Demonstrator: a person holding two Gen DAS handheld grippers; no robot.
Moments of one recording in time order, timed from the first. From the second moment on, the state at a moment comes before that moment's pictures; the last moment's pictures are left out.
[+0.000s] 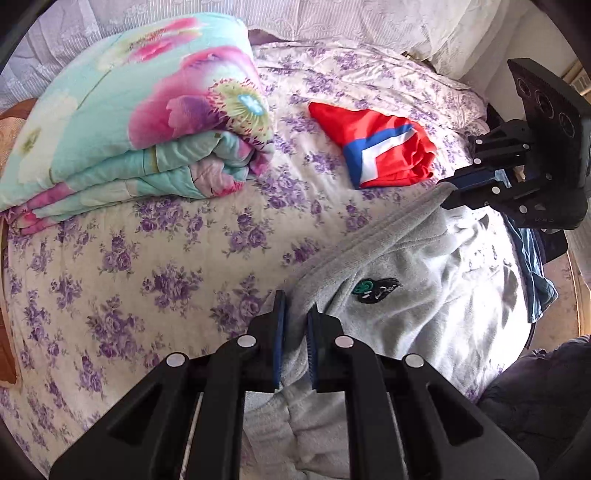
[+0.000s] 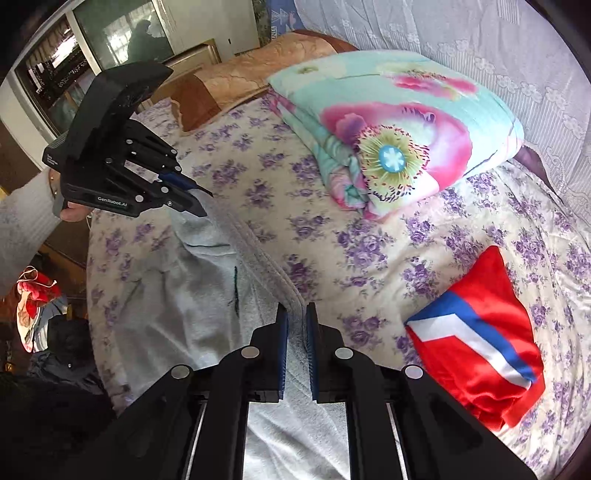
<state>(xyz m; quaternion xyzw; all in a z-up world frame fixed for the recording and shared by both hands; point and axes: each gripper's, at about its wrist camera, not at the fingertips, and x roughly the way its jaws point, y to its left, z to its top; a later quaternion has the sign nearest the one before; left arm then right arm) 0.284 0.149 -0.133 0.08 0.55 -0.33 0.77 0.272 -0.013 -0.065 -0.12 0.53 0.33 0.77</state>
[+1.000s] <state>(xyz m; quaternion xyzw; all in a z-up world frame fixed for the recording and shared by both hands) 0.104 0.185 -0.210 0.13 0.66 -0.30 0.68 0.068 0.070 -0.223 -0.01 0.68 0.34 0.65</state>
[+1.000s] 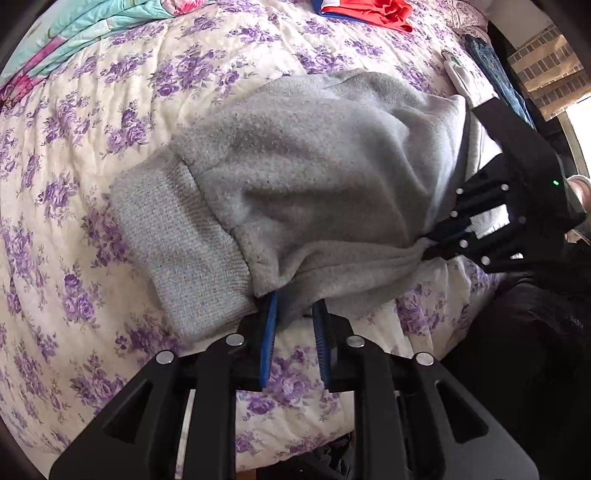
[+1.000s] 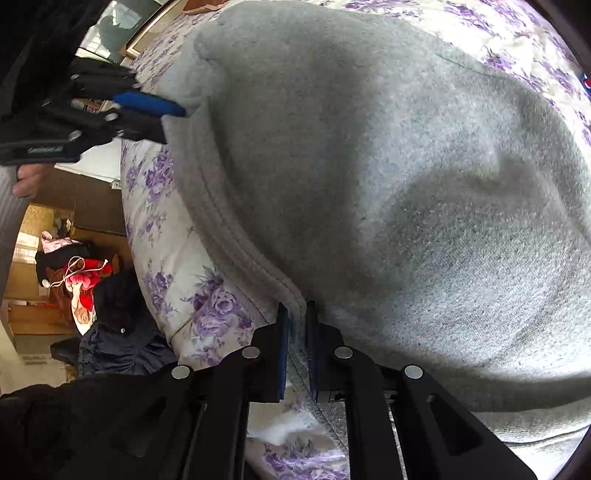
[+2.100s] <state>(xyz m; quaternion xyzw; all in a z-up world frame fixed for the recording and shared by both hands) 0.079 0.149 -0.236 -0.06 0.64 -0.10 0.76 0.061 0.061 -0.226 0.05 0.69 0.31 0.65</state>
